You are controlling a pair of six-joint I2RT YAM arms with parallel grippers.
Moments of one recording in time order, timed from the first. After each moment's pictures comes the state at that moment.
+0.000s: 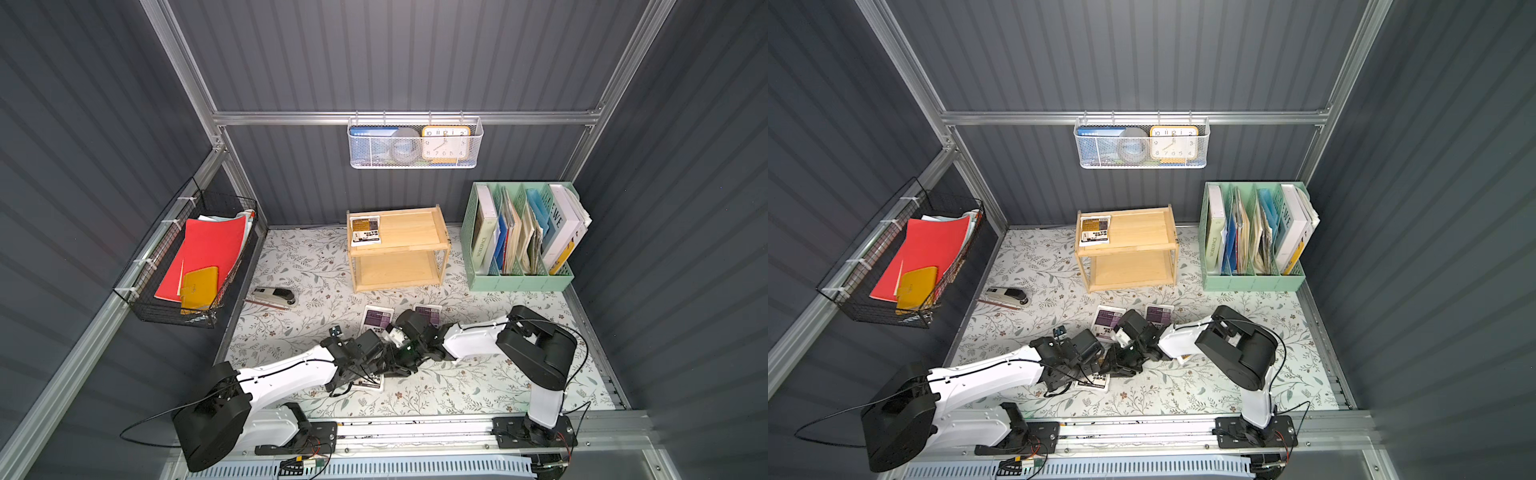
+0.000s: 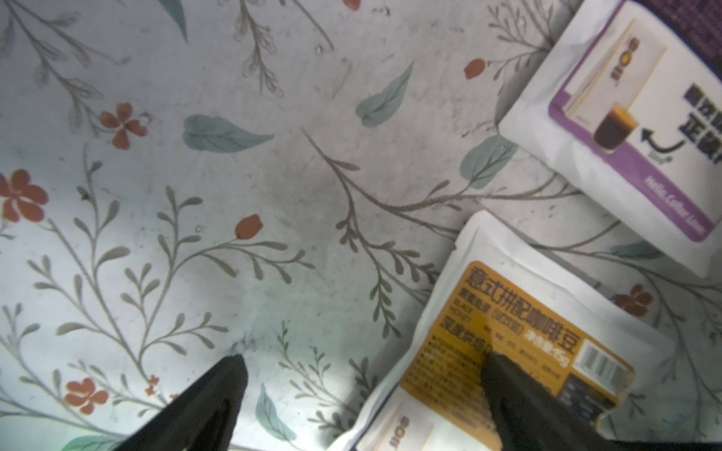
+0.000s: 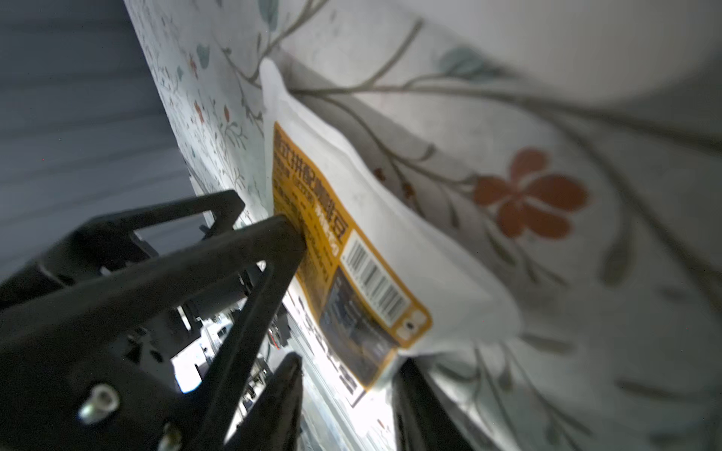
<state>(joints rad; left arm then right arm) -0.84 1.26 0.60 -0.75 -0.27 -1.25 0.93 1.89 0.88 0.11 -0.68 1.04</state>
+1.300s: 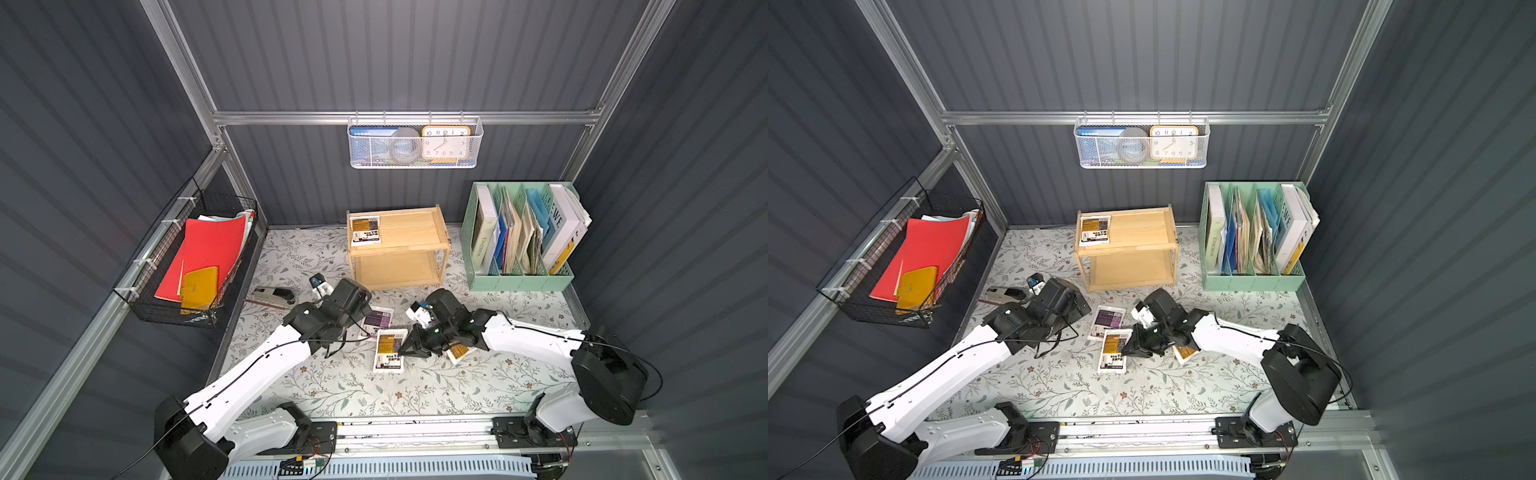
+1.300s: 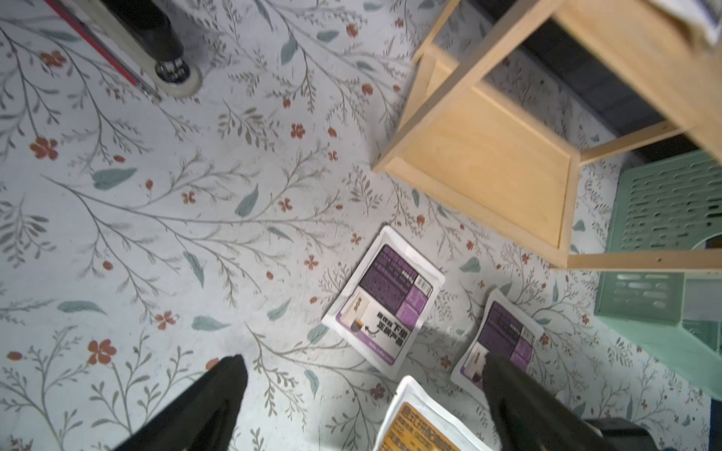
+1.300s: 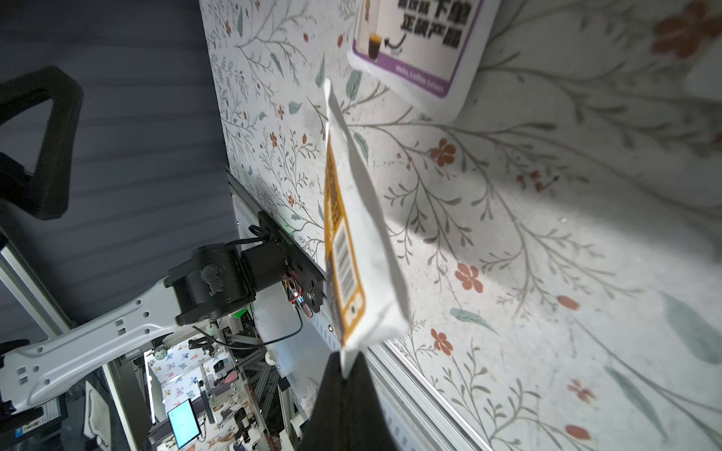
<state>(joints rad) -0.61 1.15 1.07 -0.86 -0.44 -1.06 0.76 1.49 0.86 -0.25 -0.66 0.91</state>
